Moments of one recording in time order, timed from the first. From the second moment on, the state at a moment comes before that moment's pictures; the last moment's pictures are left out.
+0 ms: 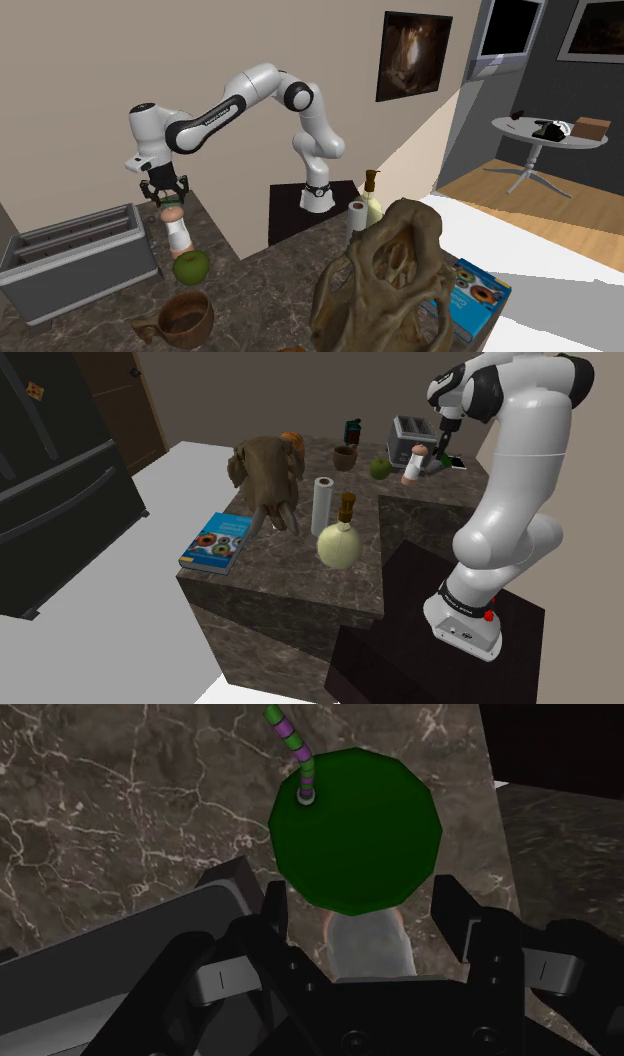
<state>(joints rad) -0.57 0.38 -0.56 -1.67 0.15 1.98 -1.34</state>
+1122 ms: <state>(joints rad) -0.58 0.42 -0.55 -1.73 0.18 2.08 -1.36</state>
